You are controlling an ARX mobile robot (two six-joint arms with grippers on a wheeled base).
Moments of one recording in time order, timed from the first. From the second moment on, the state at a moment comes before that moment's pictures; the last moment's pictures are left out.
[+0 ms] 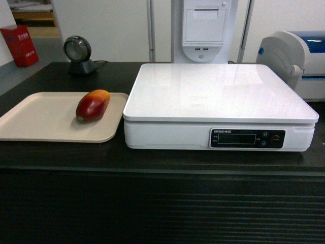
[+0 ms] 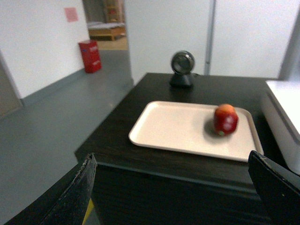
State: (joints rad) left arm -0.17 0.13 0.04 0.08 -0.42 0.03; right arm 0.00 0.00 0.01 0.00 0.00 0.00
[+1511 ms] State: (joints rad) left arm 0.00 2.33 1.66 0.03 0.31 0.00; right arm 0.00 0.00 0.01 0.00 0.00 0.00
